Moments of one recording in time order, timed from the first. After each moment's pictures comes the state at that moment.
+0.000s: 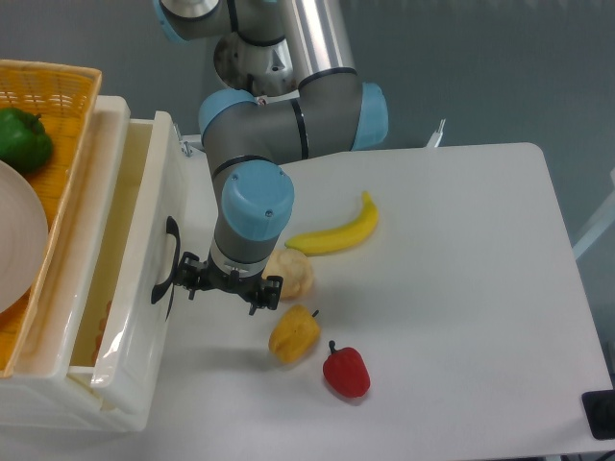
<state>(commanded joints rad) 2.26 -1.97 -1.55 -1.22 1.31 0.43</state>
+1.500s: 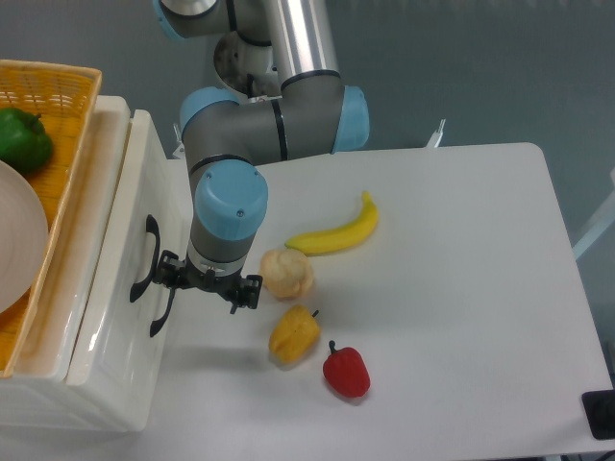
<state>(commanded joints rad) 2.23 -1.97 -1.55 -1.22 1.31 0.39</state>
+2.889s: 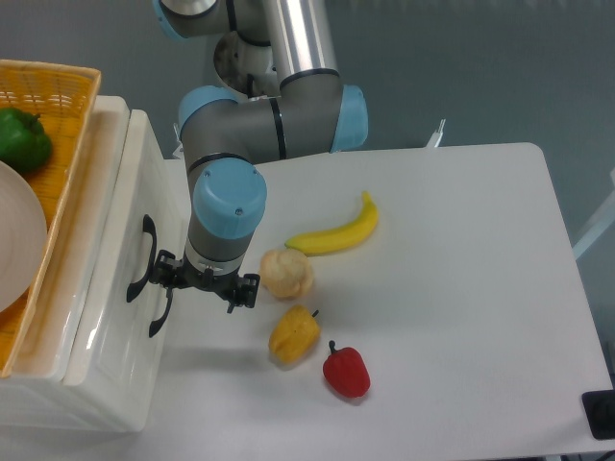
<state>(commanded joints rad) 2.23 -1.96 -1.55 -1.22 1.30 0.38</state>
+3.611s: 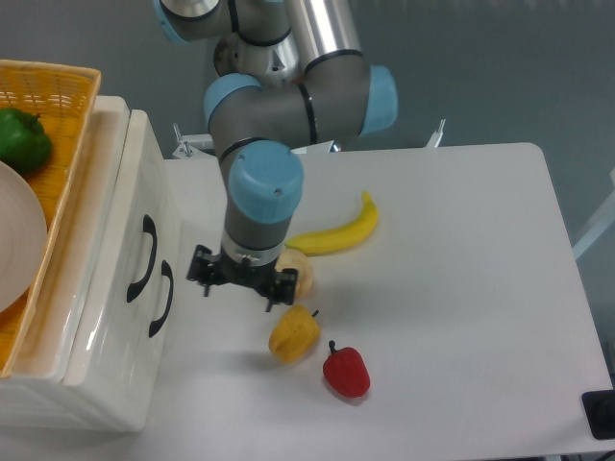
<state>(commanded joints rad) 2.34 -1.91 -1.53 -1.22 1.48 0.67</state>
